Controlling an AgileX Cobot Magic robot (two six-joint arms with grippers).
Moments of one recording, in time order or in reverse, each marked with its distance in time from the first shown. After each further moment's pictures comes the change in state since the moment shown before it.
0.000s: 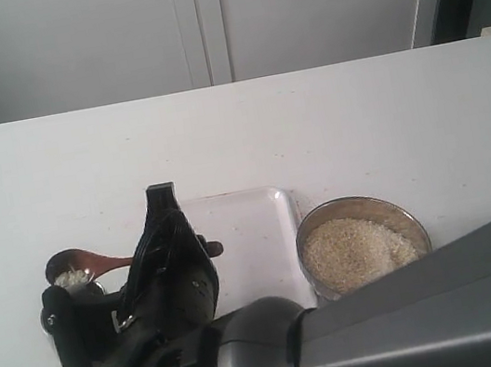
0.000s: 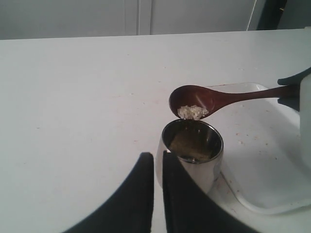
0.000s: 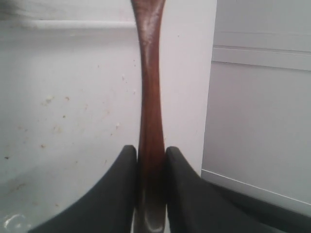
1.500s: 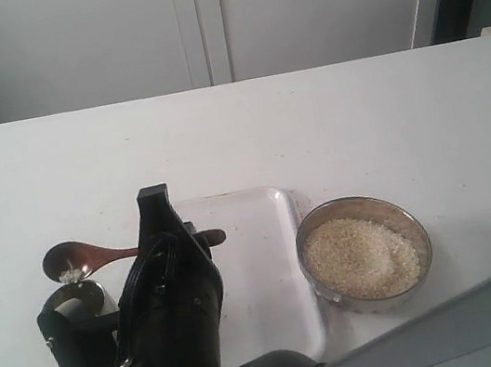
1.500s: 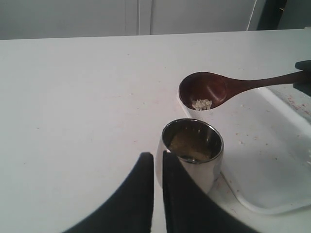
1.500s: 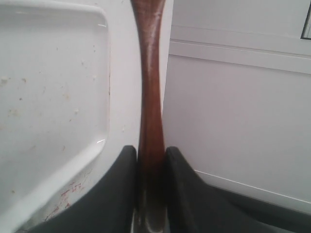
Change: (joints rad) left arm 0.000 0.000 0.000 0.000 0.000 0.000; right arm 0.066 0.000 0.050 -0.127 0.150 0.065
